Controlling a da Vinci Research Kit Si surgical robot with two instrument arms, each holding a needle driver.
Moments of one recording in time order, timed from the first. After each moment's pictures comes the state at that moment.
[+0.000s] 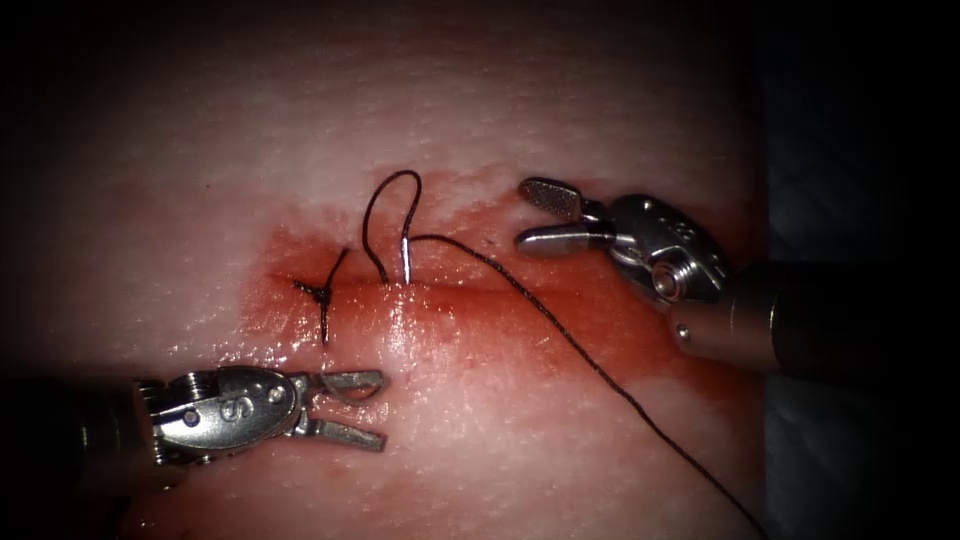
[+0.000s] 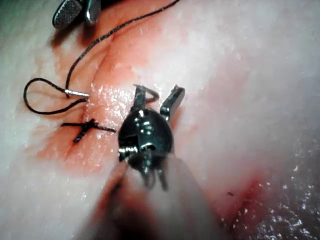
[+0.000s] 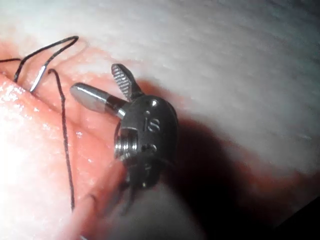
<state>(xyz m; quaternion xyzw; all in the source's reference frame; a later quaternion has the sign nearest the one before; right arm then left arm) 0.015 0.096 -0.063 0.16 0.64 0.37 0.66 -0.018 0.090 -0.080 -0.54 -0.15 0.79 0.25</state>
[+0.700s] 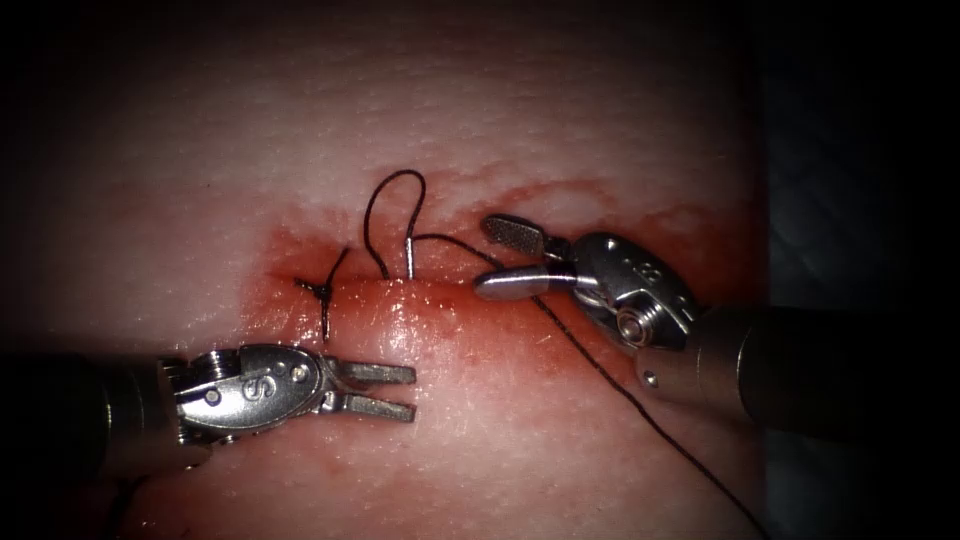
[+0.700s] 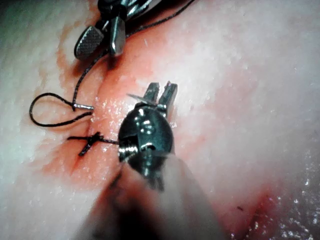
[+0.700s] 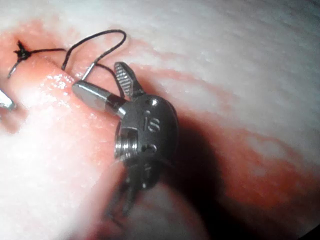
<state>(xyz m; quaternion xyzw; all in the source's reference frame) 0.018 0.092 -0.066 0.16 0.64 0.36 0.66 -0.019 0.091 -0.079 -0.55 -0.18 0.78 0.24</state>
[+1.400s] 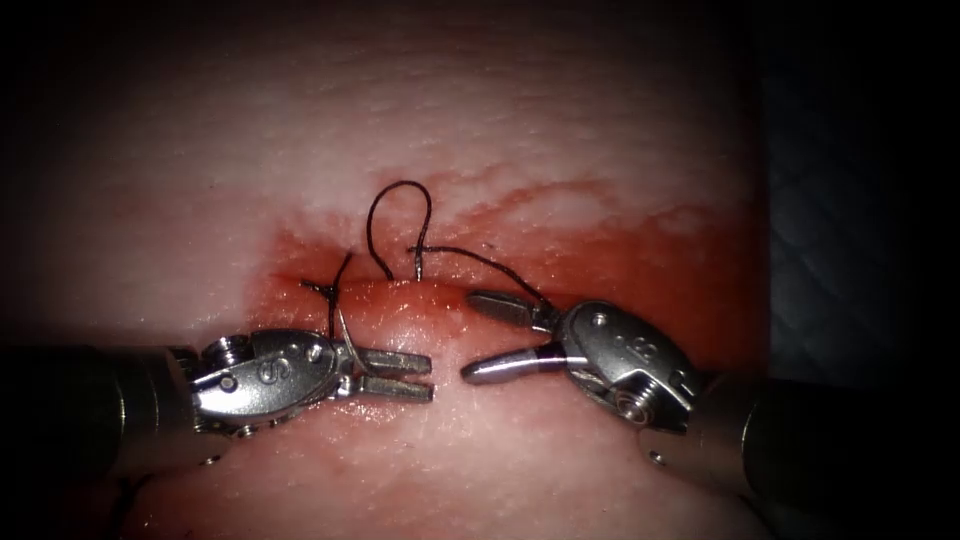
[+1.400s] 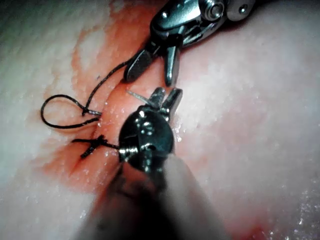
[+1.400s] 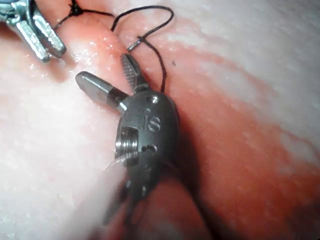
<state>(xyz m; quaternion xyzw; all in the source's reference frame) 0.020 0.088 -0.066 0.17 0.64 0.29 0.69 -0.020 0.091 -0.080 -0.52 -0.21 0.77 0.30</state>
